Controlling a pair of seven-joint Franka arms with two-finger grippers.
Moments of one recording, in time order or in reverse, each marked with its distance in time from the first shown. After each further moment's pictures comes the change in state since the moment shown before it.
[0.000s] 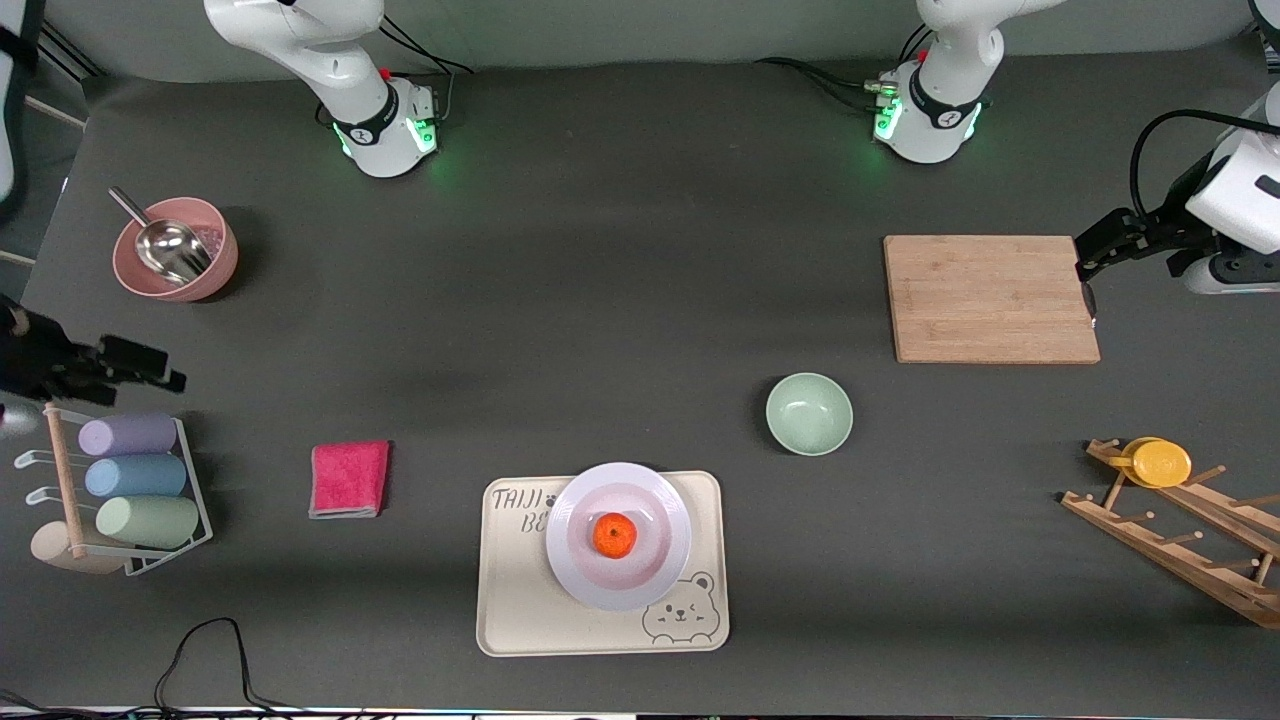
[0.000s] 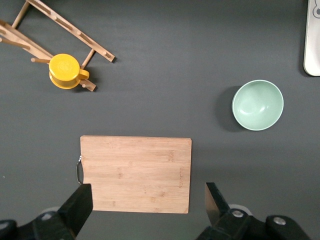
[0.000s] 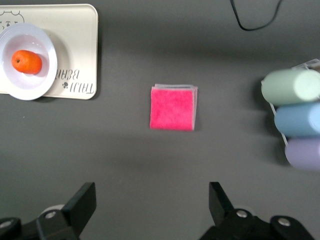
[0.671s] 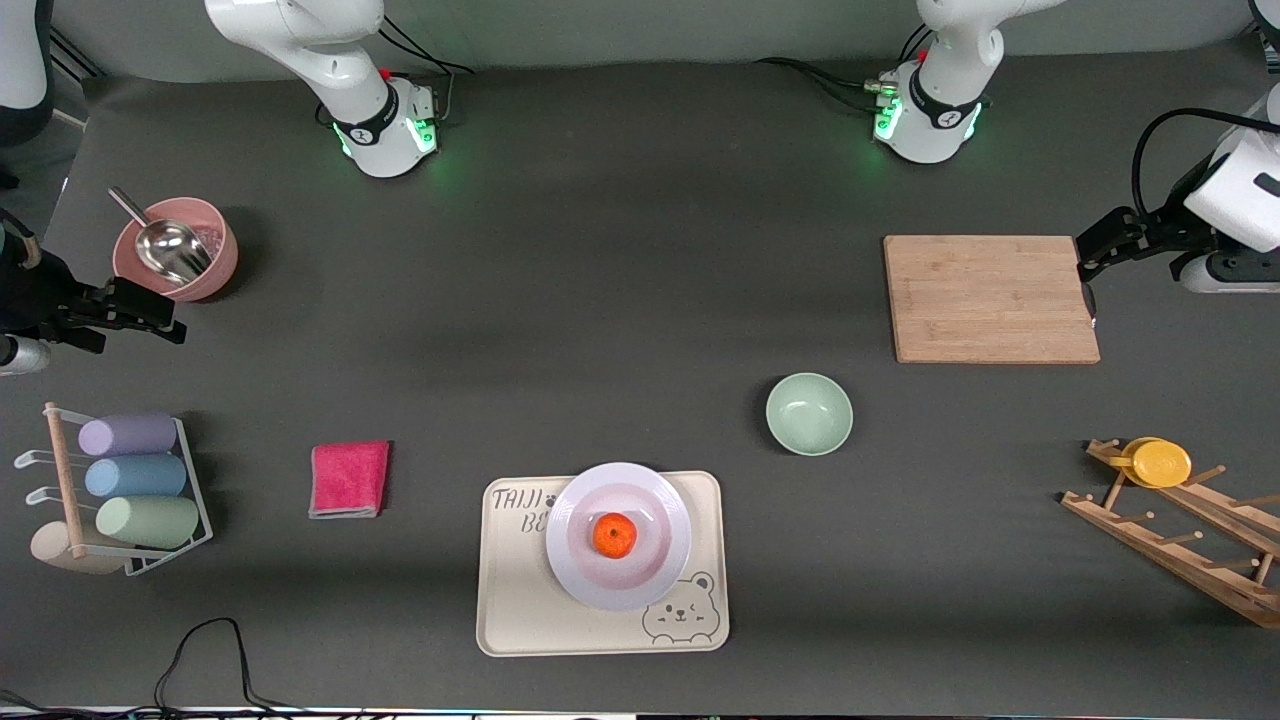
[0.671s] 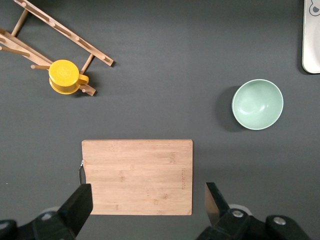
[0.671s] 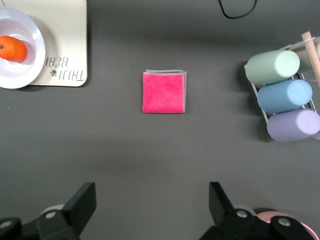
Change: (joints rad) left arm 0.000 0.000 0.000 0.000 0.002 0.008 0.020; right arm -0.059 -0.087 0.128 -0.063 -0.117 -0.024 0.102
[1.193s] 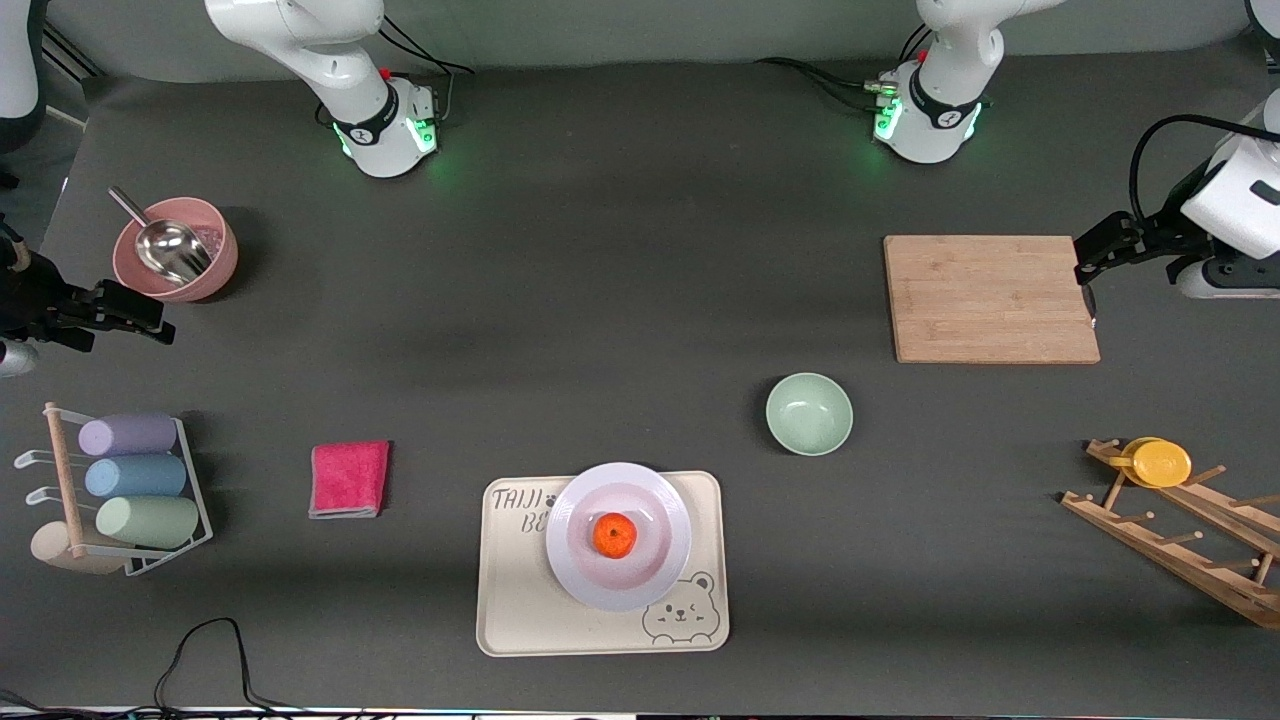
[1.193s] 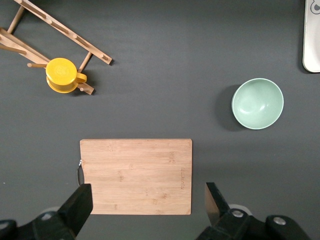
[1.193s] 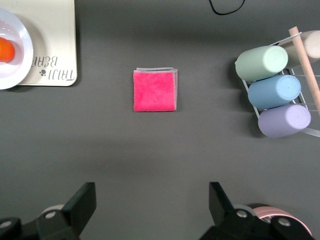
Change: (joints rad) left arm 0.000 0.015 0.000 0.002 -0.002 0.000 -0.003; right arm -0.005 -0.002 -0.008 -0.002 -0.022 0.000 0.000
